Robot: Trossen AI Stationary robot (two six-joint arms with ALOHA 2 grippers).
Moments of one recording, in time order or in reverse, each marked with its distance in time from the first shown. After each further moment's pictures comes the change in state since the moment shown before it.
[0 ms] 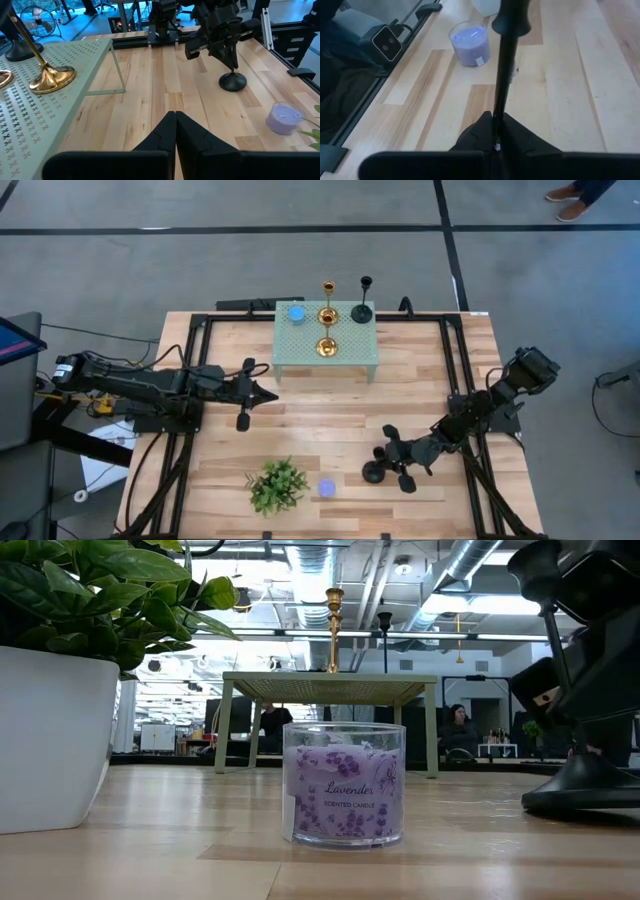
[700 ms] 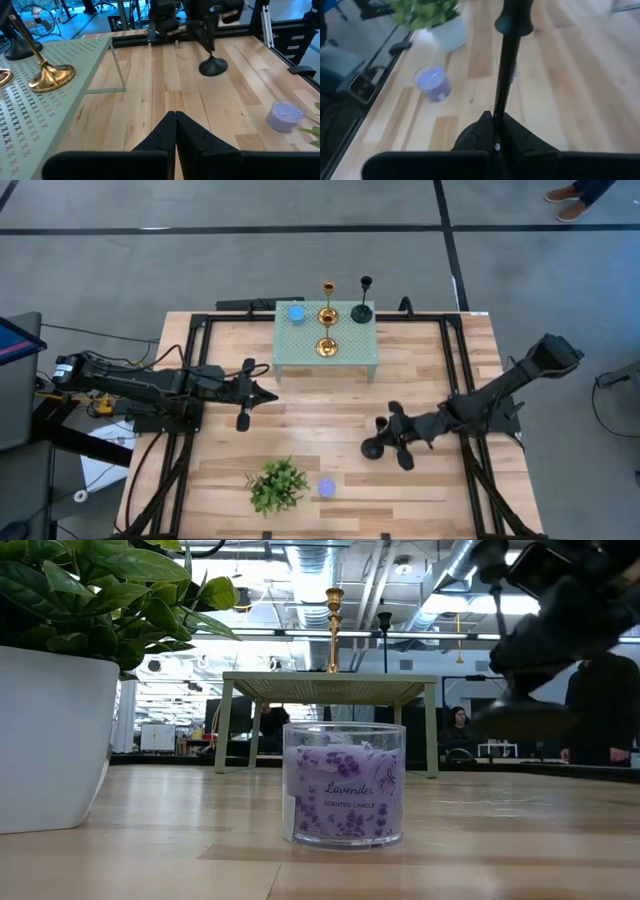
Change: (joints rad) left arm 0.000 0.000 0.000 -0.009 0.000 0.003; right arm -0.170 -0.326 -0.002 -0.275 -0.015 -0.011
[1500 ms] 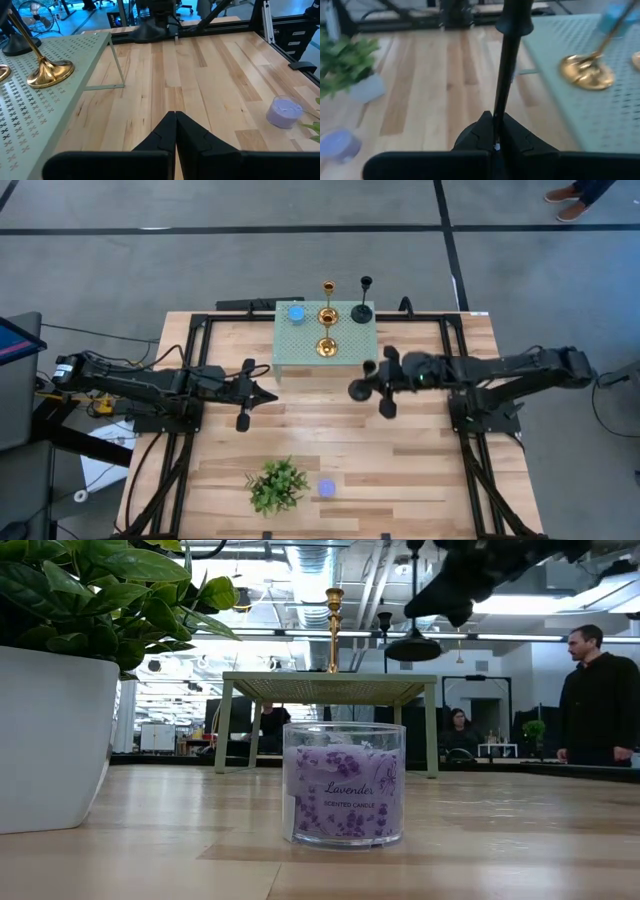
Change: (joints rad) left arm 0.000 0.000 0.000 -0.018 0.000 0.000; right arm -0.466 -0.098 0.386 -0.473 -0.140 -0.342
